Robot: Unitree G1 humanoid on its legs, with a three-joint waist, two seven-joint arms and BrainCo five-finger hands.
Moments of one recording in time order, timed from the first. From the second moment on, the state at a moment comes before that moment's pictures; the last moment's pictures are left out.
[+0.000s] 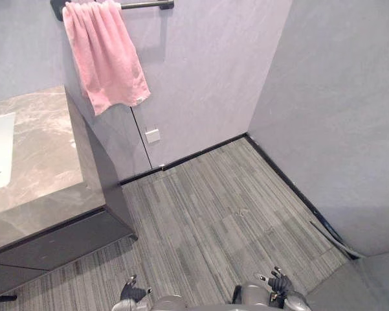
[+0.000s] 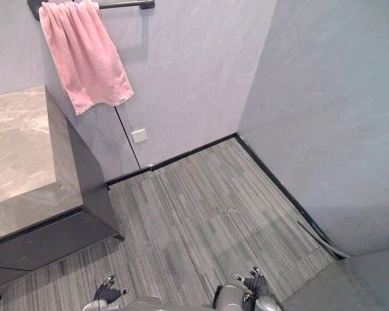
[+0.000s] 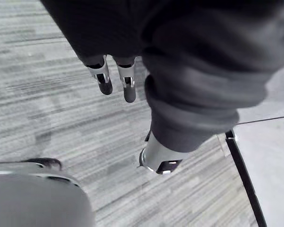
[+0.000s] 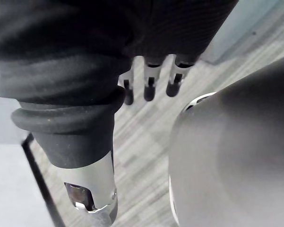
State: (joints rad) left arm 0.10 0.11 0.05 1.03 -0.09 -0.11 0.11; right arm 0.06 -0.07 -0.13 1.00 0.15 -0.08 -0.06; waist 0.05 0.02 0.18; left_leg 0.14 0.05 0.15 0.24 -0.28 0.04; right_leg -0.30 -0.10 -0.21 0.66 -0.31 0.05
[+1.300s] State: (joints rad) left arm 0.05 0.07 0.04 1.06 -0.11 -0.12 0.09; right arm 0.02 -0.08 -0.12 1.05 0.15 -0.08 -0.06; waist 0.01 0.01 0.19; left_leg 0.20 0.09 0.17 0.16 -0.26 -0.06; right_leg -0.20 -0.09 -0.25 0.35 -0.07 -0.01
